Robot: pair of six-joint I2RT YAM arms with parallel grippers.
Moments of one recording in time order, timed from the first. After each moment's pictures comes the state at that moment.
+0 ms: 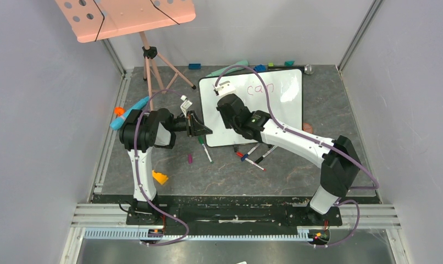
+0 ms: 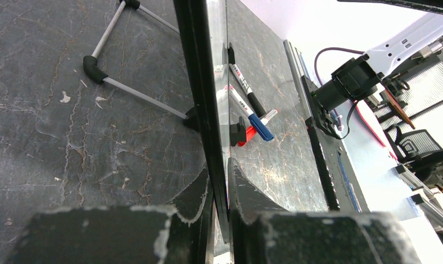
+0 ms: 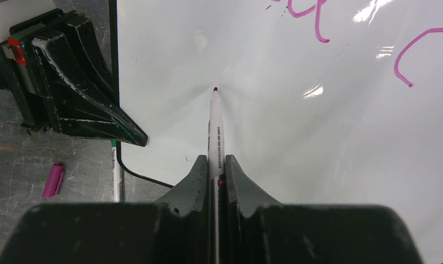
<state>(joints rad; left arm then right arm) -0.12 2.20 0.82 1.47 1.38 -0.72 0.88 1.68 1.39 -0.36 0.45 0.20</state>
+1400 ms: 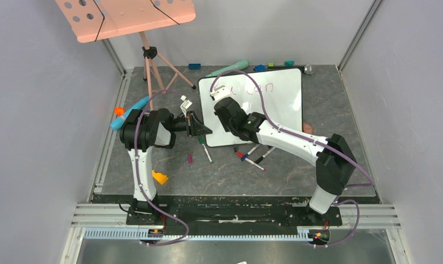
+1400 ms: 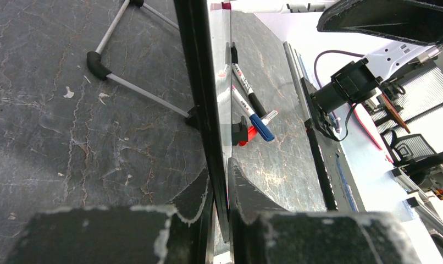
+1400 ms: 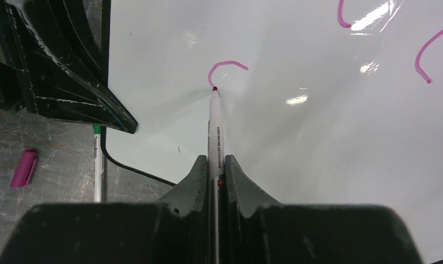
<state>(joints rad) -0.12 2.21 0.83 1.47 1.38 -0.74 0.89 1.72 1.39 -0.37 0.47 0.14</state>
